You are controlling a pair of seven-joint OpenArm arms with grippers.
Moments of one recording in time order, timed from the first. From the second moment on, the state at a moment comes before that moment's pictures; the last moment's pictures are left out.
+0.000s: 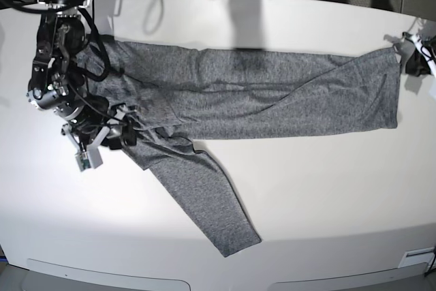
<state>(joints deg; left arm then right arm) 23.3 -34.2 -23.6 91.5 -37.7 -36.9 42.8 1.3 15.0 13.9 90.7 23.3 34.2 -41.6</state>
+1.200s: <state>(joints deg) 5.1 -17.6 -23.6 91.2 -33.3 -36.9 48.5 31.9 -1.4 0.8 48.1 1.1 23.0 -25.6</state>
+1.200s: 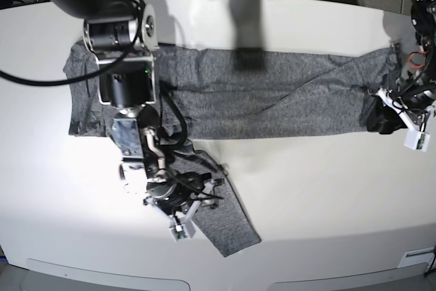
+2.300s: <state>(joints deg) 5.2 -17.6 -23.6 91.2 -36.1 -36.9 50.8 36.4 -6.5 0.9 28.1 -14.1 8.8 -16.7</state>
